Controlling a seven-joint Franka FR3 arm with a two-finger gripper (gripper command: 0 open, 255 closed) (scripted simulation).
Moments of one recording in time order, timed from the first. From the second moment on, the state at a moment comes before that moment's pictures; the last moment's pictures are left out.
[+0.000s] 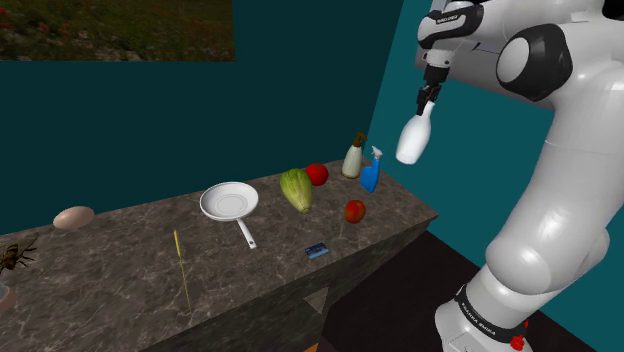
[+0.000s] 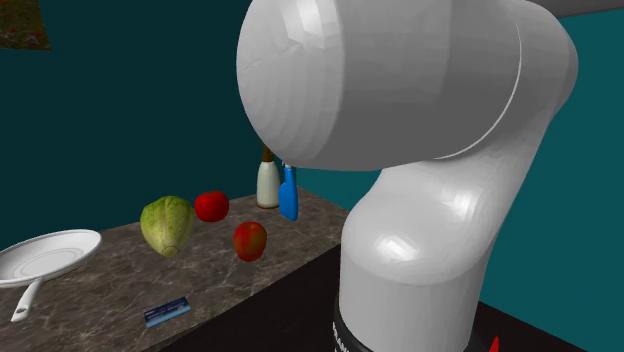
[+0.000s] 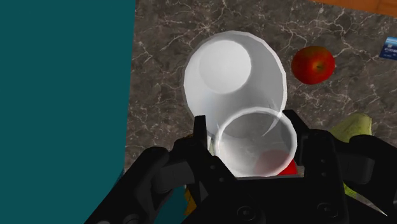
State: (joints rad) arm -0.24 0.26 -0.48 -1.53 0.09 1.75 -0.83
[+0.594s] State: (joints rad) arm -0.24 0.25 -0.48 -1.44 0.09 1.65 -0.82
